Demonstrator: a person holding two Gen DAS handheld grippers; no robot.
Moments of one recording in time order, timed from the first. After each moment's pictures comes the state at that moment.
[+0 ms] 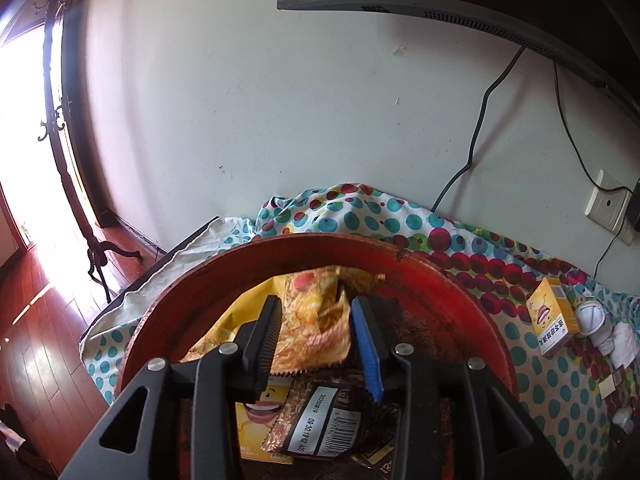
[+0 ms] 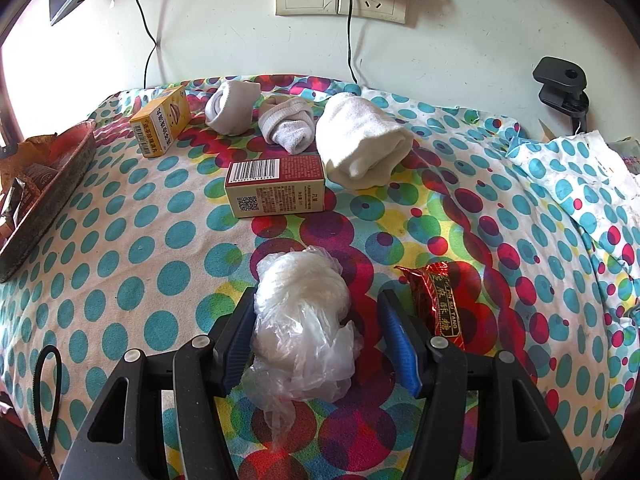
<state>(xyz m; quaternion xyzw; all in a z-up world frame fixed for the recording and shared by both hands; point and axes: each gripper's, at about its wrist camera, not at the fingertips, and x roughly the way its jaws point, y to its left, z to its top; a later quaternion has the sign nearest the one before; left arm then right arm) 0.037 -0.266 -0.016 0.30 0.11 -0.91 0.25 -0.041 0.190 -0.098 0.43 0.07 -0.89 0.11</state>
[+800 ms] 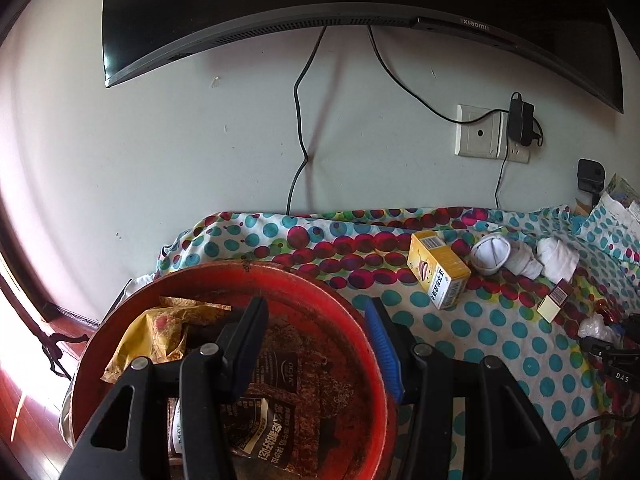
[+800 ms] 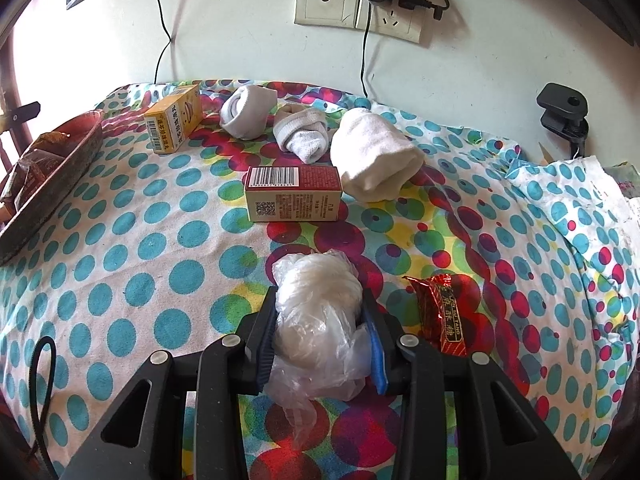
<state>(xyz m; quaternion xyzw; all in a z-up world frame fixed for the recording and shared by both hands) 0.022 -0.159 -0.004 0.30 -0.02 -0.95 0.08 -0.034 0.177 -0.093 0.42 0.09 -0.90 0.11</state>
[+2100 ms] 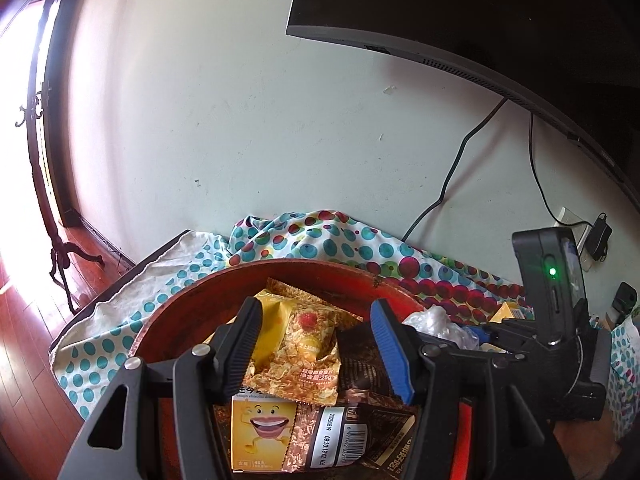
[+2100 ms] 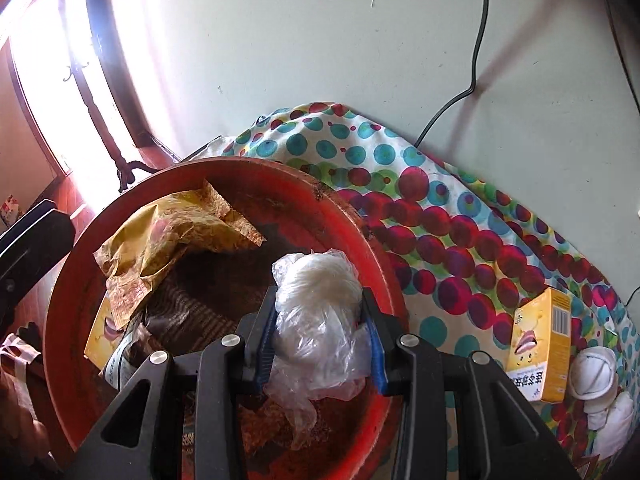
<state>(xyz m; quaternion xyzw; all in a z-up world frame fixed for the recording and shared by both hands) 0.060 -0.296 0.001 0.26 0.15 -0.93 0.19 -0.123 -0.178 -0.058 0.43 0.16 -0.83 0.31</state>
